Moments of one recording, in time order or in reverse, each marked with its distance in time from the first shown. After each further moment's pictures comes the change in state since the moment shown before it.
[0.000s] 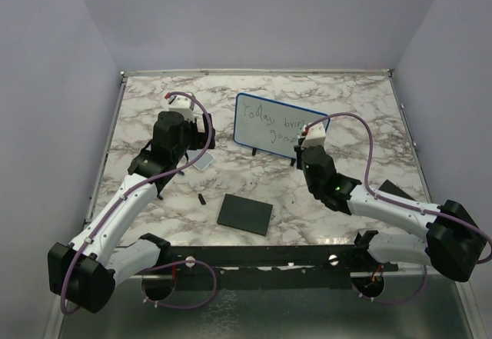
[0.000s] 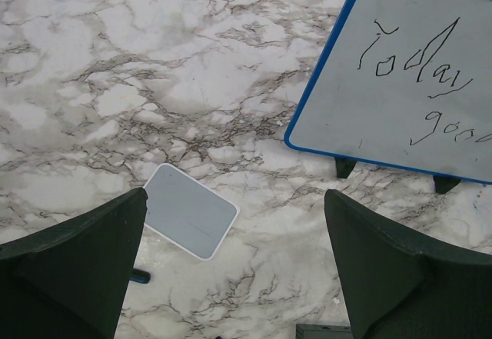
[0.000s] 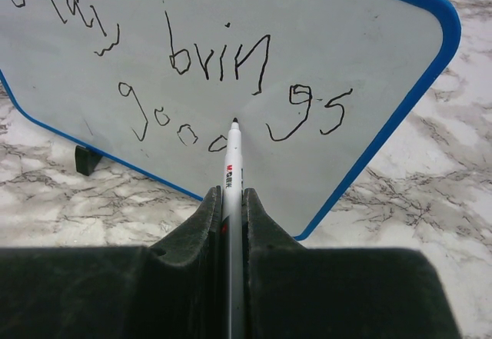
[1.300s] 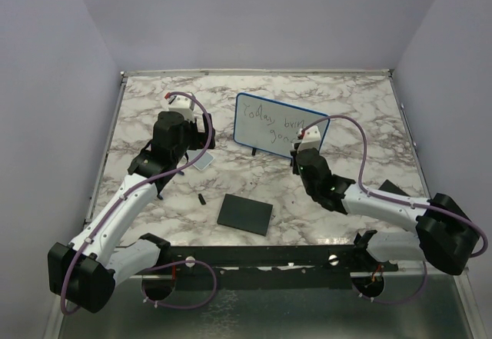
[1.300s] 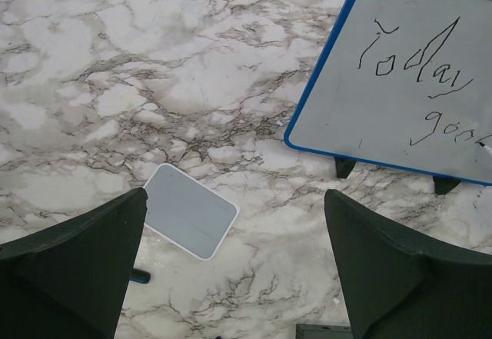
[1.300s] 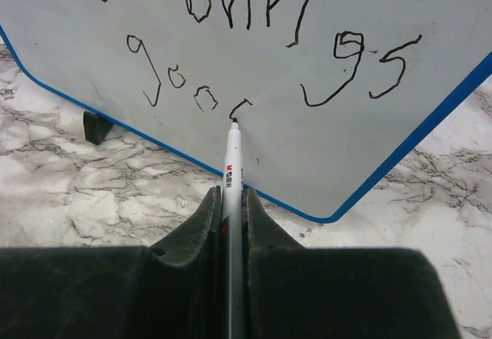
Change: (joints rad) left arm 0.000 0.000 0.000 0.000 0.000 0.000; right arm 0.001 0.069 -0.021 0.000 -0.064 0.088
